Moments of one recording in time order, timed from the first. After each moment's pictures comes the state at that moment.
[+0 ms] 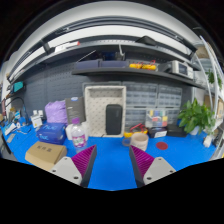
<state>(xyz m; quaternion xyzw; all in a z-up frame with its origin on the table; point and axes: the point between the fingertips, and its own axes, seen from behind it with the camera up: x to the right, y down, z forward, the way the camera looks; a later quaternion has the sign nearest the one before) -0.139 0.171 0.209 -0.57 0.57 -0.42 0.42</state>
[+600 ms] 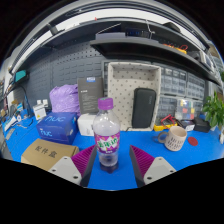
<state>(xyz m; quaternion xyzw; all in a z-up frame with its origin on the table) -0.024 0.303 0.117 -0.61 0.56 -0.37 0.41</state>
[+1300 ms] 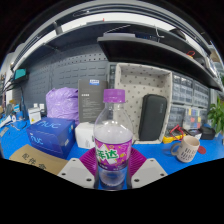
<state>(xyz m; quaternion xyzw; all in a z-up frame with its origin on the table) 0.056 0.335 0.101 -0.59 0.52 -0.43 0.44</state>
